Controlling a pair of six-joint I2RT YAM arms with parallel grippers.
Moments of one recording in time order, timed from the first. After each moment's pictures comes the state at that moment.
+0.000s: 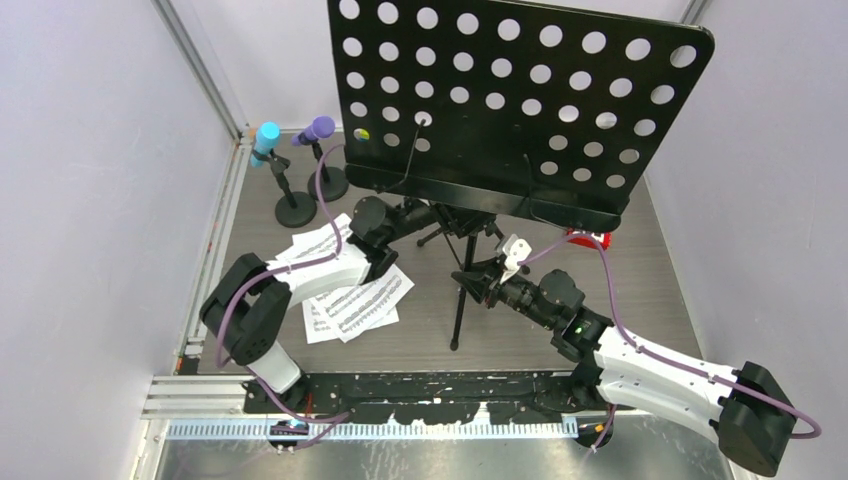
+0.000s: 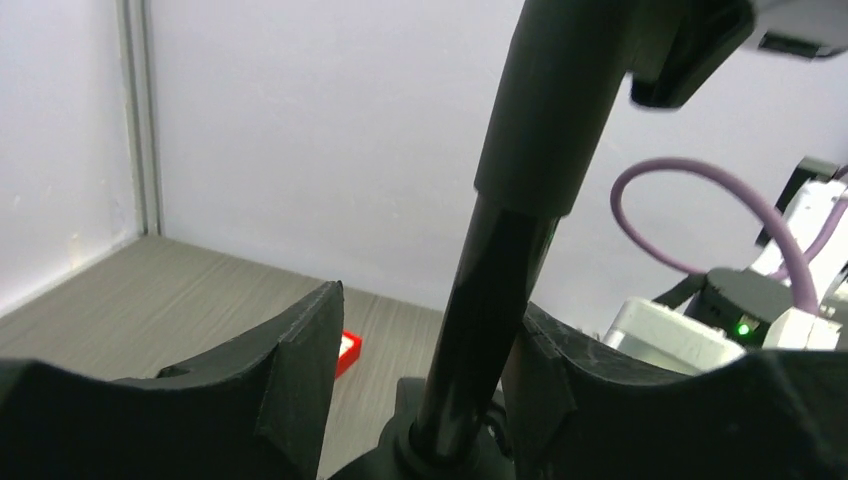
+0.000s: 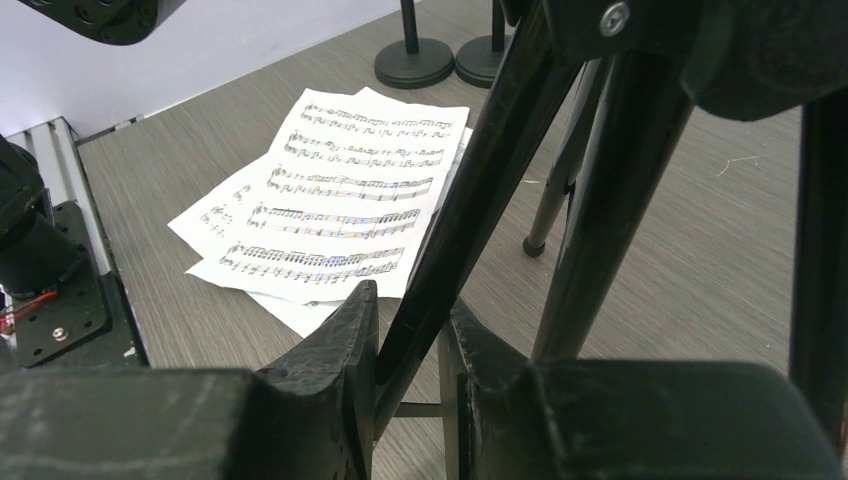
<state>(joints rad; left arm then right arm) -0.76 1.60 0.95 1.12 0.52 -0.45 0.86 0.79 0.30 0.50 -0.06 0.08</state>
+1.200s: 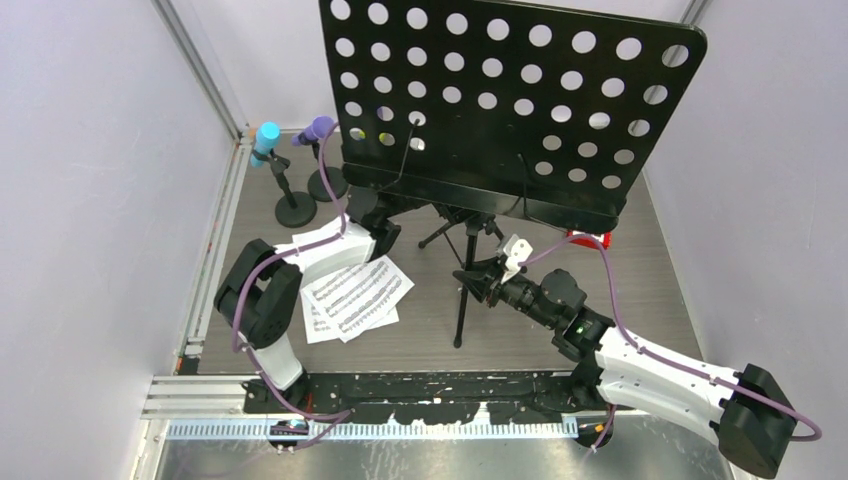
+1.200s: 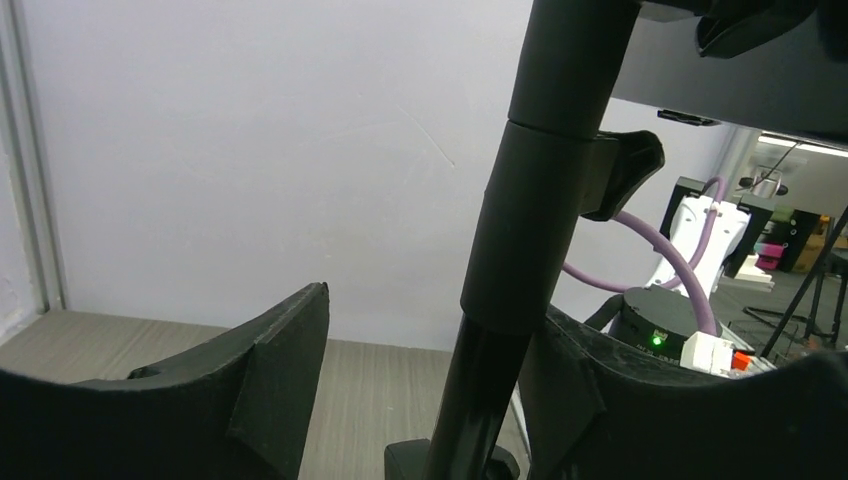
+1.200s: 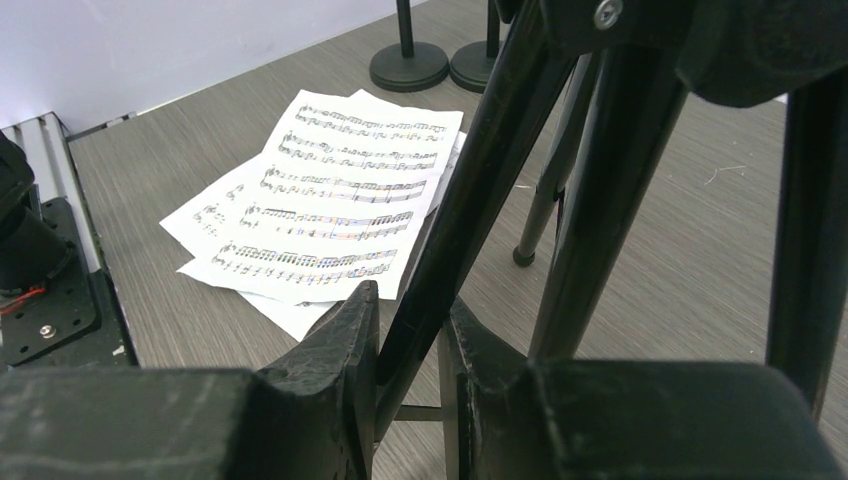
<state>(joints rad) -0.69 1.71 1.12 1.30 0.73 -0.67 0.85 0.78 0.30 0.49 -0.07 0.05</state>
